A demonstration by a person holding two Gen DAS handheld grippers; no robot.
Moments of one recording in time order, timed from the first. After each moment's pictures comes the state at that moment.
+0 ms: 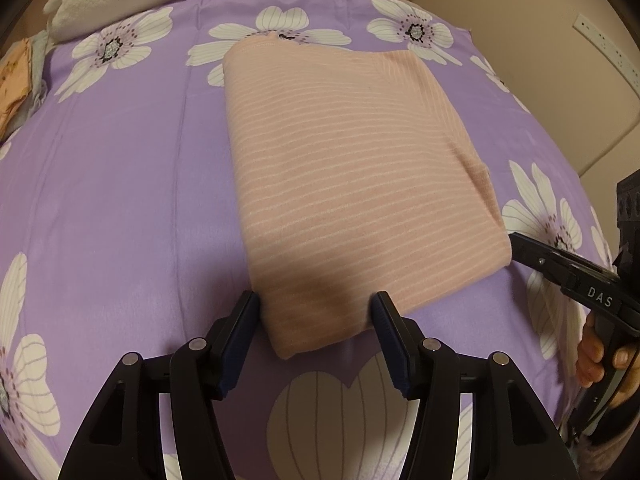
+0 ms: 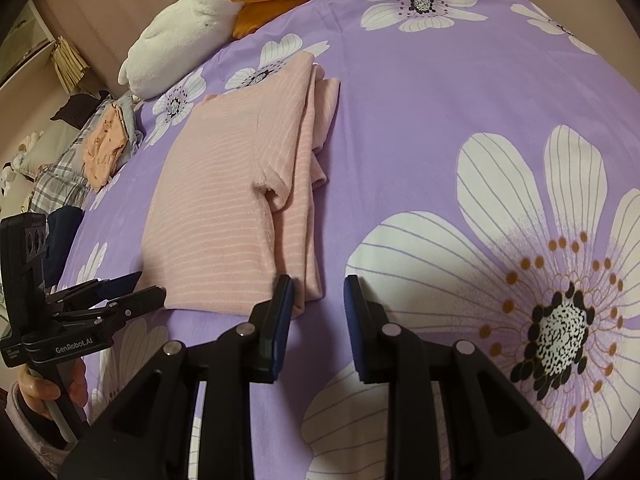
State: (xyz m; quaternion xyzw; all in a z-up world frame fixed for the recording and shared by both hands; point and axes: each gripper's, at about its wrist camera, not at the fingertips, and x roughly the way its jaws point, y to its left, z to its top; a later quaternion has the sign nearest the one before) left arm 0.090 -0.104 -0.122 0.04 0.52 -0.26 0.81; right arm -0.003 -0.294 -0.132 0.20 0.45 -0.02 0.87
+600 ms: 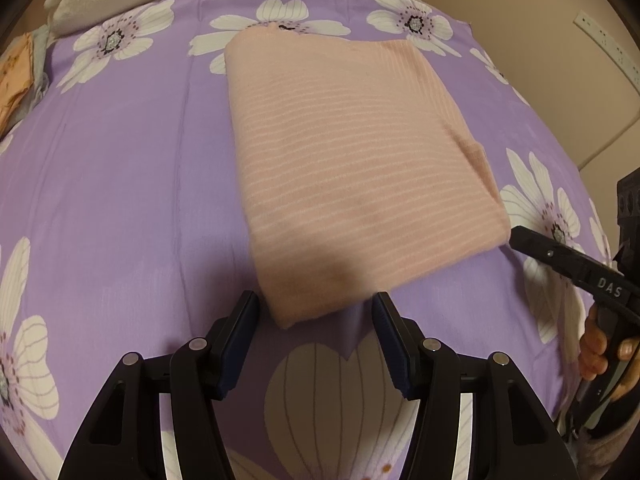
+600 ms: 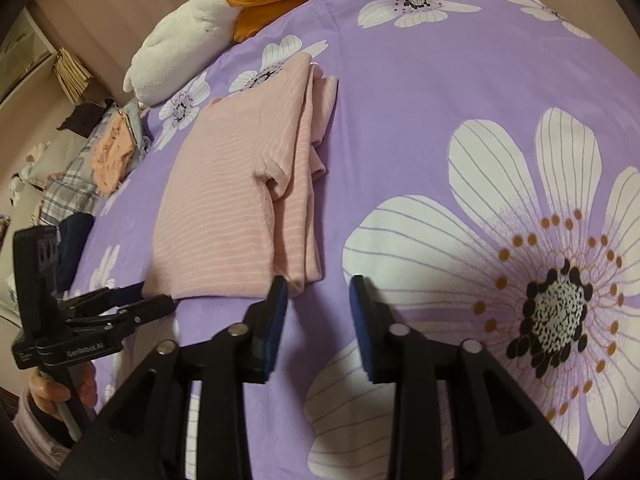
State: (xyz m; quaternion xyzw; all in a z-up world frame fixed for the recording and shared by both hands) left arm 0.080 -0.098 -0.122 0.04 0.54 -0.26 0.80; right arm -0.017 -0.297 -0.129 0.23 0.45 -0.01 0.87
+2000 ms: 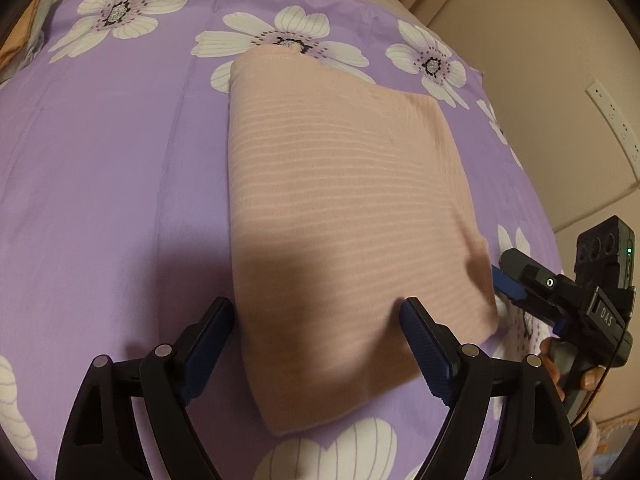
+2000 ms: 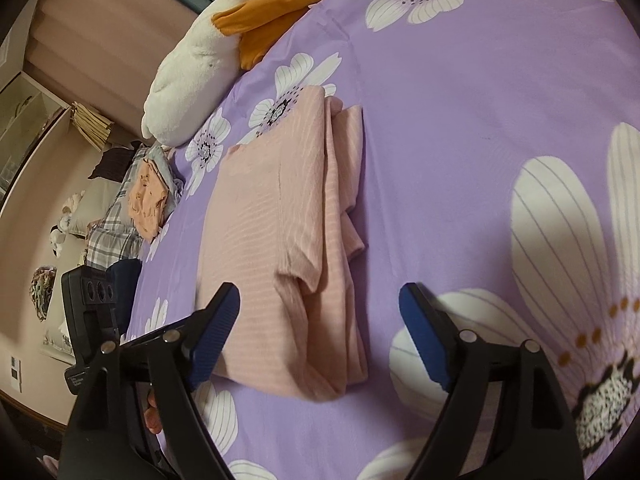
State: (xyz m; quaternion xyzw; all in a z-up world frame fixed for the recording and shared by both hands) left arm 0.137 -0.100 -0.121 -0.07 0.55 -0.27 0.79; right arm 0.036 -0.324 -0.127 0.33 0.42 0.05 0.84
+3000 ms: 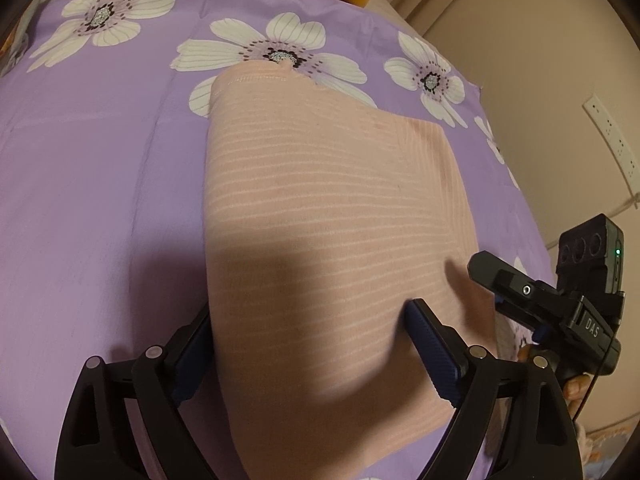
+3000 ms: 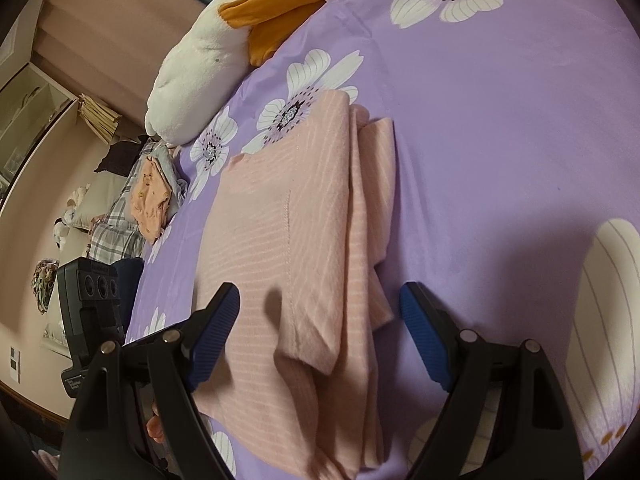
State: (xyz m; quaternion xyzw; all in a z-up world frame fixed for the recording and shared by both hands) left arm 0.170 -0.115 -0.129 -0.09 0.53 -0.29 0.79; right arm 0.084 -0.322 -0.135 0.32 0.42 0.08 0.85
